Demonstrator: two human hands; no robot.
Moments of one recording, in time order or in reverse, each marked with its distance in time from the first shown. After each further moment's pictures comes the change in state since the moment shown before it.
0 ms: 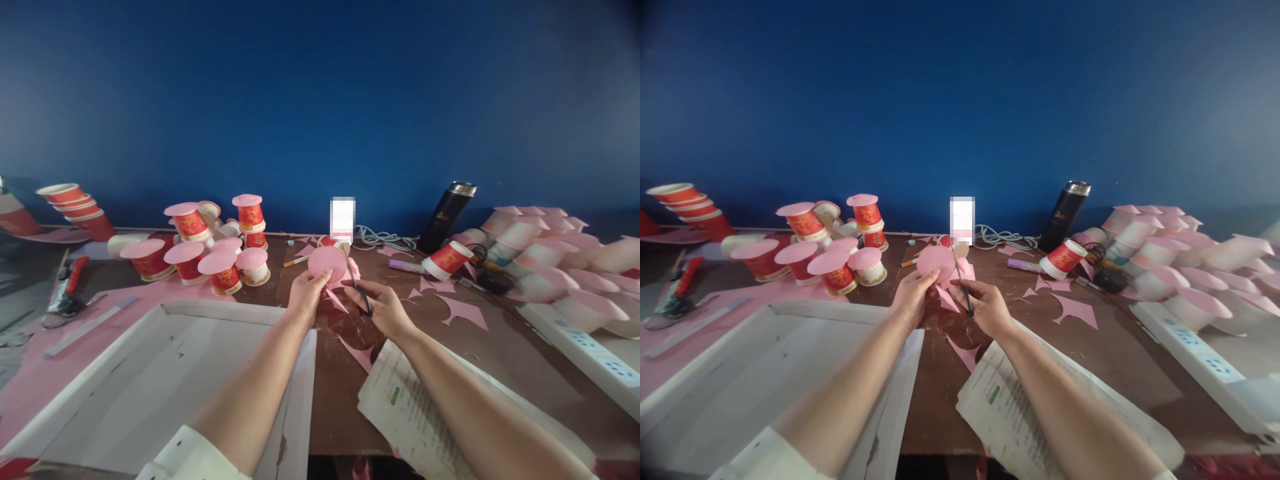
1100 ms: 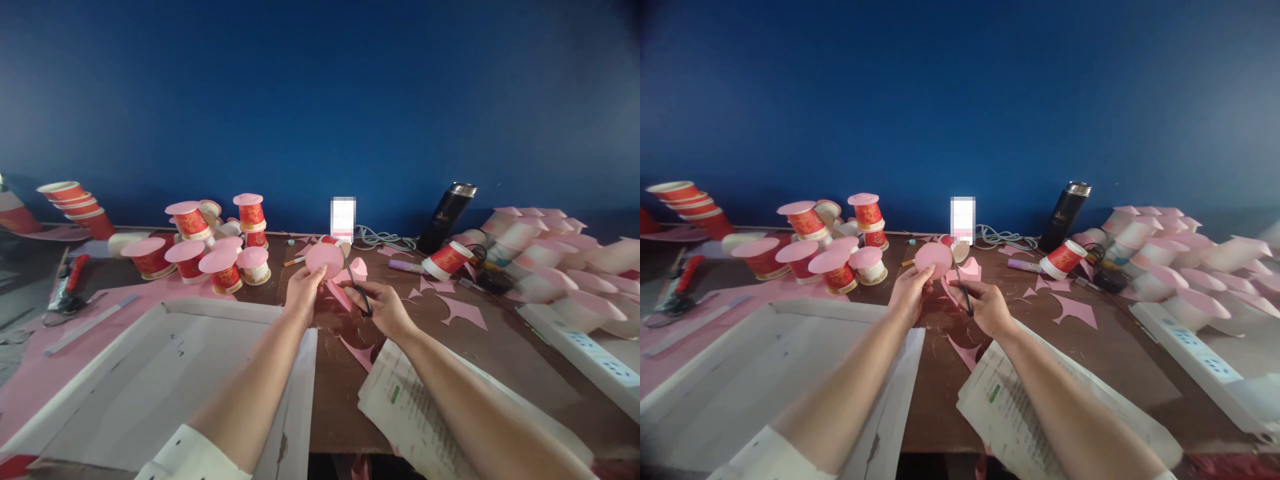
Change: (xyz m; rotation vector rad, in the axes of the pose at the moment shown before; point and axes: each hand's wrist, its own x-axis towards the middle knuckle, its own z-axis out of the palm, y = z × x) left_hand 0.001 0.009 -0.001 0.011 0.108 0.008; right_hand -0.002 -0.005 0.000 -0.130 0.013 -0.076
